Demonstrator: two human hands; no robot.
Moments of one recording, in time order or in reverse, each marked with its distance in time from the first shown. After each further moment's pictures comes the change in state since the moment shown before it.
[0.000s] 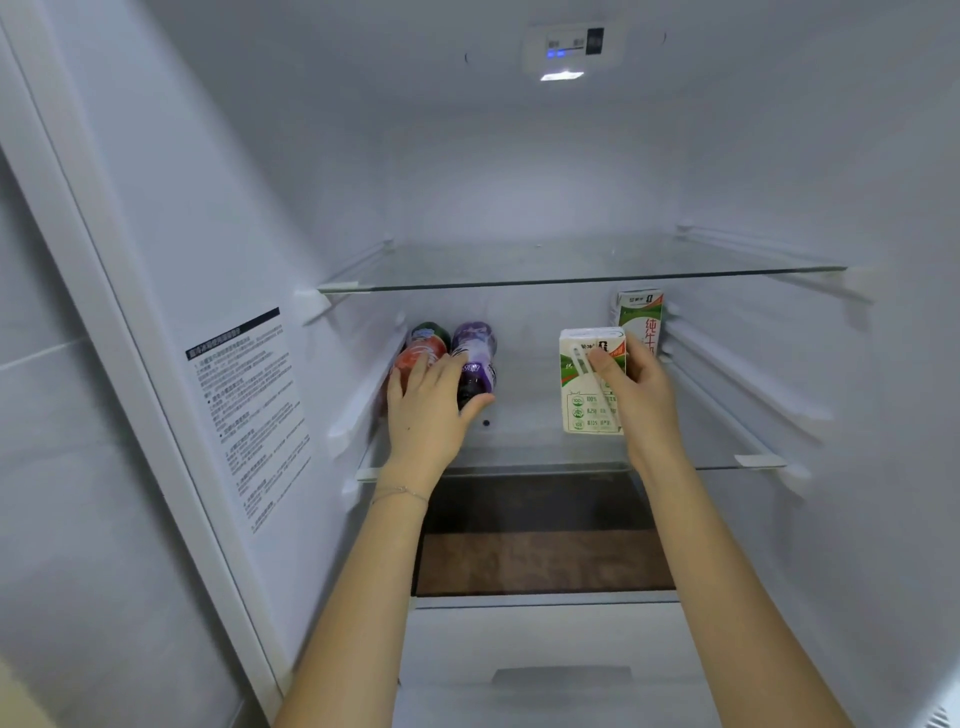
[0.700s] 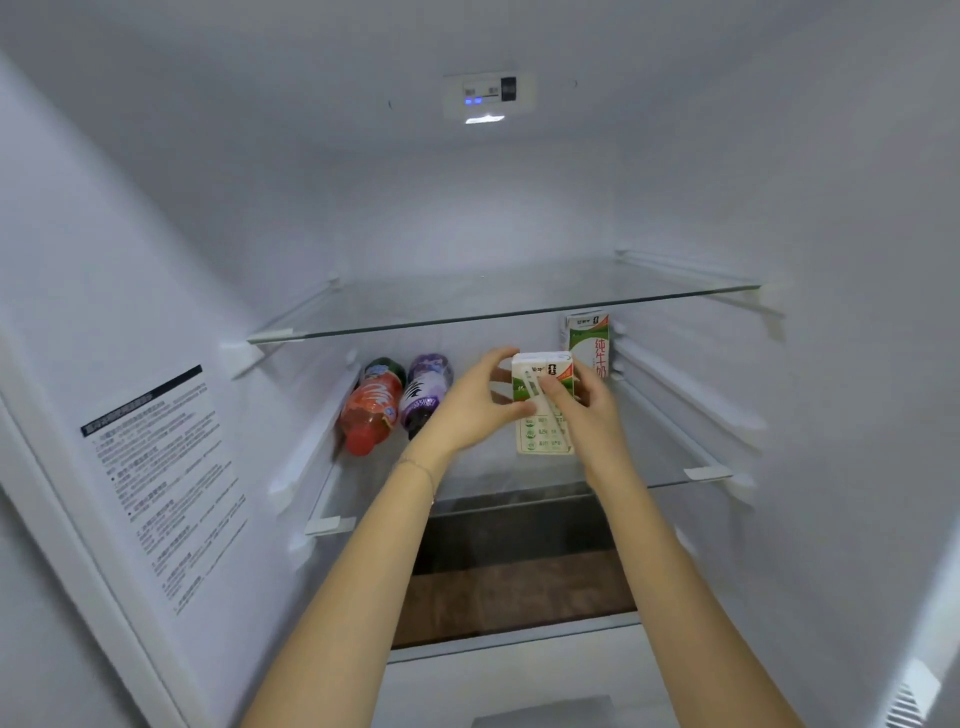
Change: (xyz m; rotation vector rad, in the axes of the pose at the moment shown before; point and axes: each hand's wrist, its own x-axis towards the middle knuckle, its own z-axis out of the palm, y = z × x) left_hand 0.048 0.080 -0.009 -0.791 -0.418 0.085; right_hand 0.012 0.013 -0.006 -0.069 -0.018 0.019
